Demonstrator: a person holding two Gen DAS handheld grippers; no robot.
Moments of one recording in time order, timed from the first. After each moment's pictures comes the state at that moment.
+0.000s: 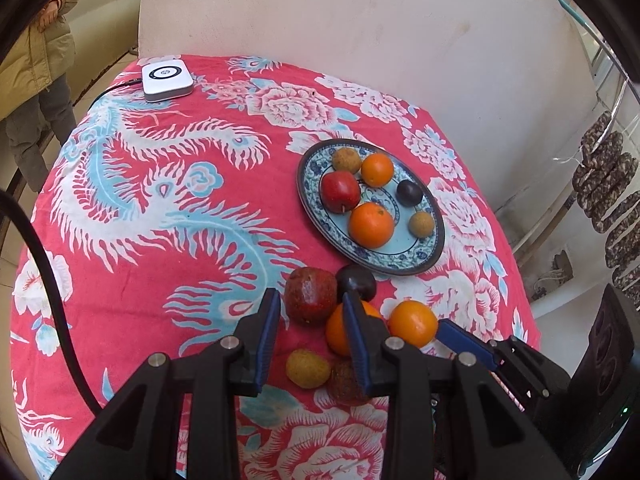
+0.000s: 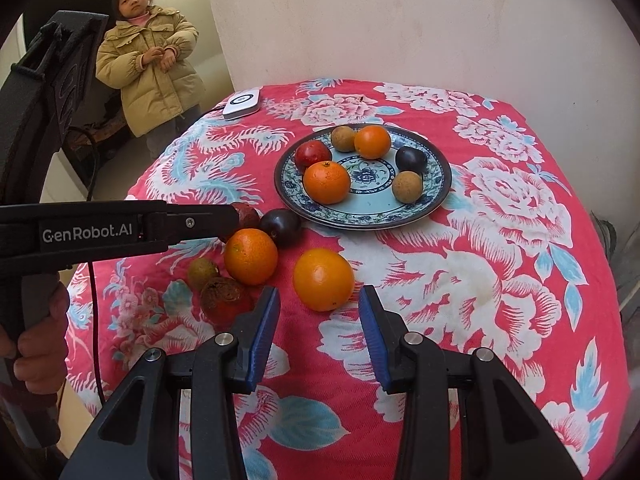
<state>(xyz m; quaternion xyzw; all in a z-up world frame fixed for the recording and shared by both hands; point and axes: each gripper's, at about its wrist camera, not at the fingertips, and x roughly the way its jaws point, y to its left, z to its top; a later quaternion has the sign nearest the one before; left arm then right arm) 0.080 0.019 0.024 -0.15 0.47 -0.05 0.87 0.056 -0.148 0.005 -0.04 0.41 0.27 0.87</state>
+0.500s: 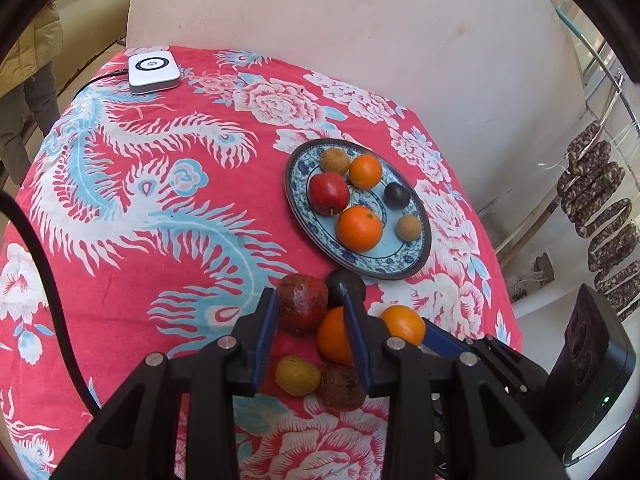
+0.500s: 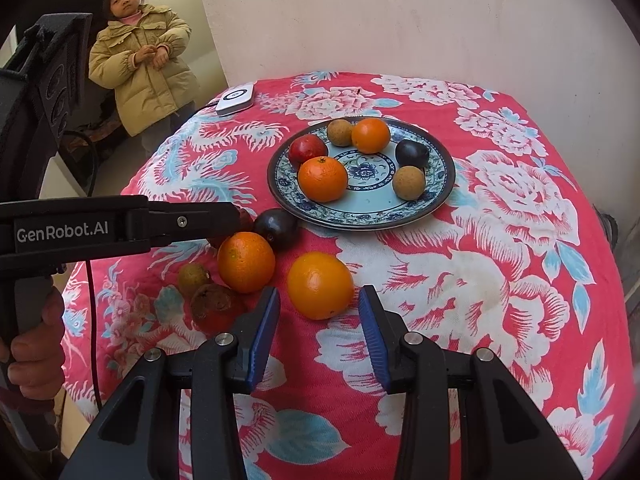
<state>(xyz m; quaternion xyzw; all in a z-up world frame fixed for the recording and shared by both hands) 0.087 0.026 0.021 -0.17 0.47 -0.08 0.86 0.067 -0.146 -0.002 -0.02 0.43 0.27 0.86</state>
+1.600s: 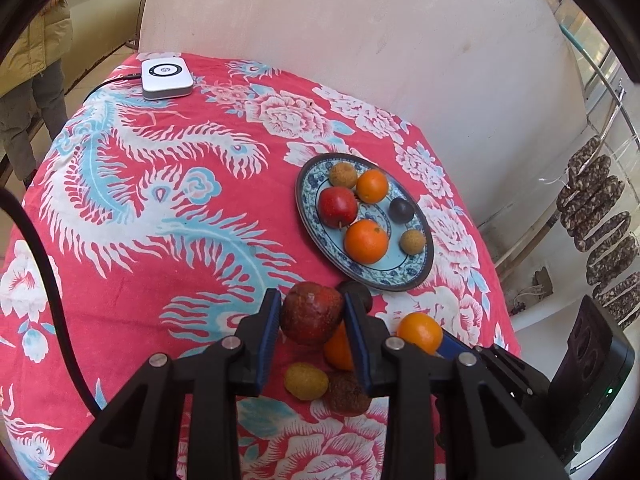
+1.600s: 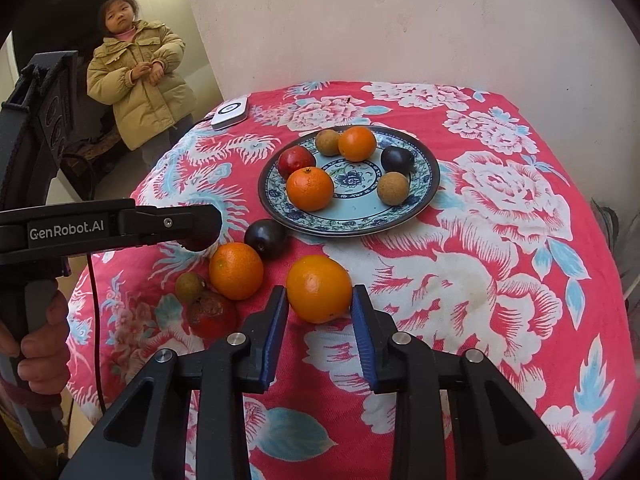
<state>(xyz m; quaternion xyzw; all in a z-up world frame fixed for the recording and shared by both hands) 0.081 0.033 0.026 -0.18 0.45 -0.07 0.87 0.065 -0.158 0.008 -0.01 0.41 0.26 0.87</state>
